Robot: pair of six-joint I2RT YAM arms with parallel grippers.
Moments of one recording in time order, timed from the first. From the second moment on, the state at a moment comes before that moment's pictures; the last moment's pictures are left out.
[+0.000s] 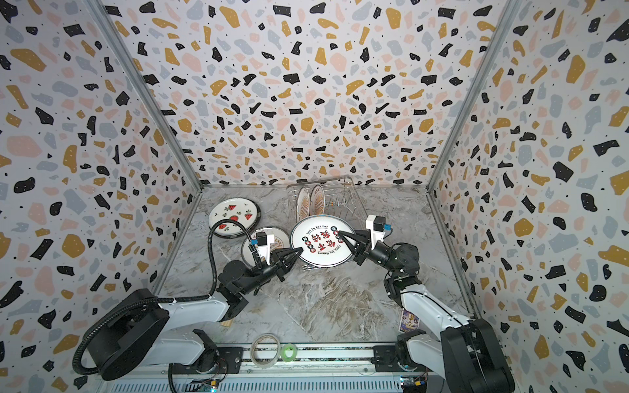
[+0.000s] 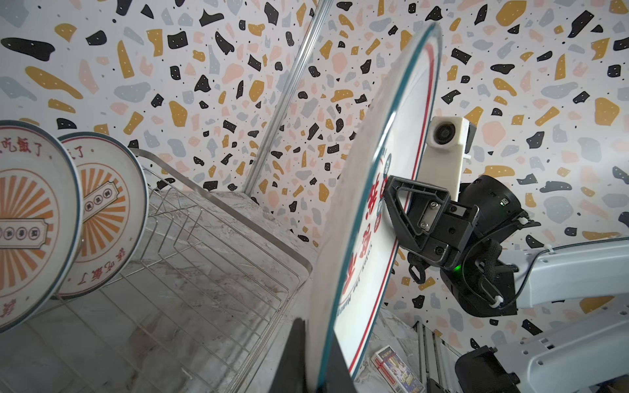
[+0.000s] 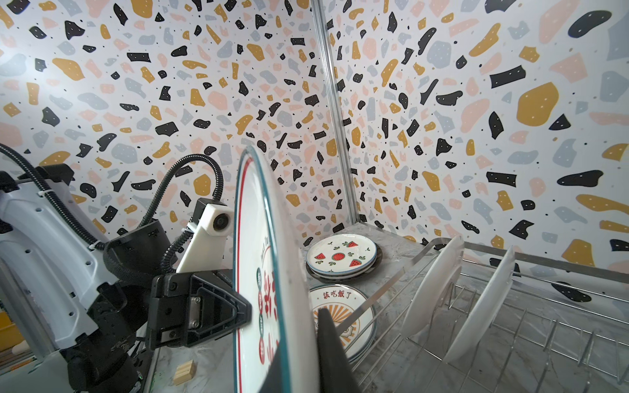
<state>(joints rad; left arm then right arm) -0.69 1.34 0.33 1.19 0.34 -0.54 0.31 1.13 0.42 1.04 -0.80 0.44</state>
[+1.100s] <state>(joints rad) -0.69 1.17 0.29 1.05 0.28 -0.56 0.36 1.14 0.50 0.83 -0.73 0.35</state>
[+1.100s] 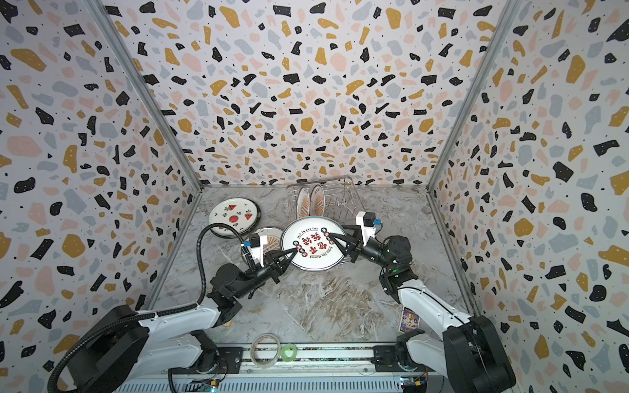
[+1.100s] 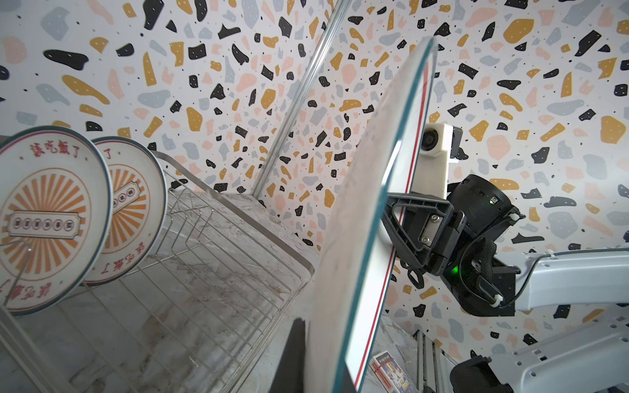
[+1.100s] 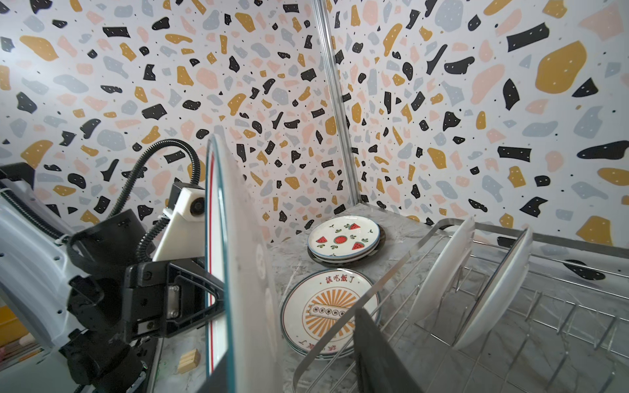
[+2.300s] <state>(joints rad) -0.40 1.00 0.12 0.93 -0.01 -0.94 0.68 1.22 0.63 0.63 -0.36 0.13</state>
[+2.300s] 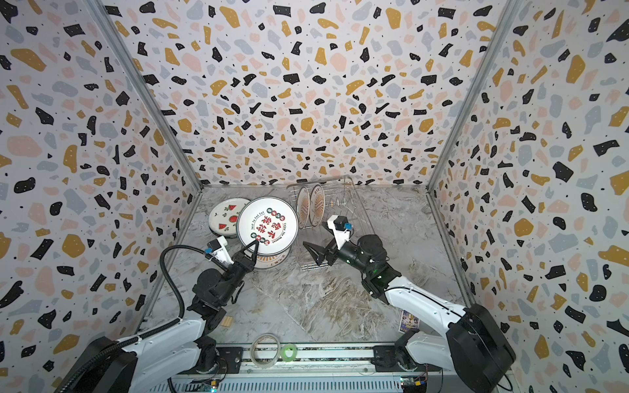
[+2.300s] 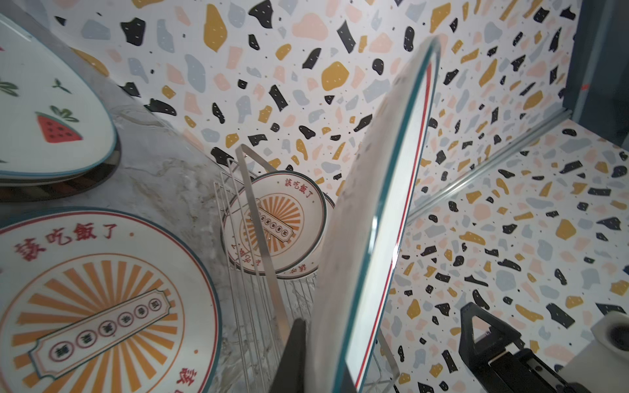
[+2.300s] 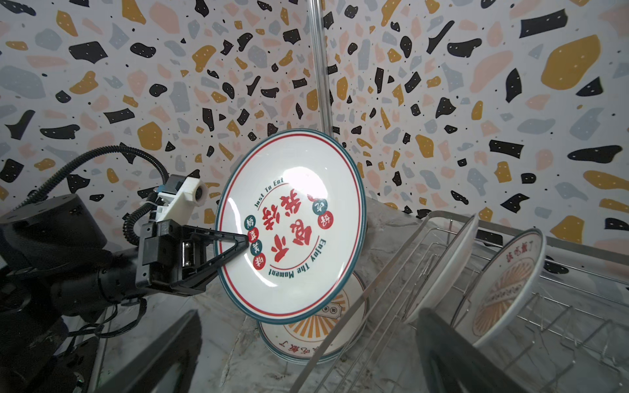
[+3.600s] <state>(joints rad) -0.35 1.17 0.18 0.52 -0.10 -1.41 0.83 1.71 0.99 0.48 -0.26 0.06</state>
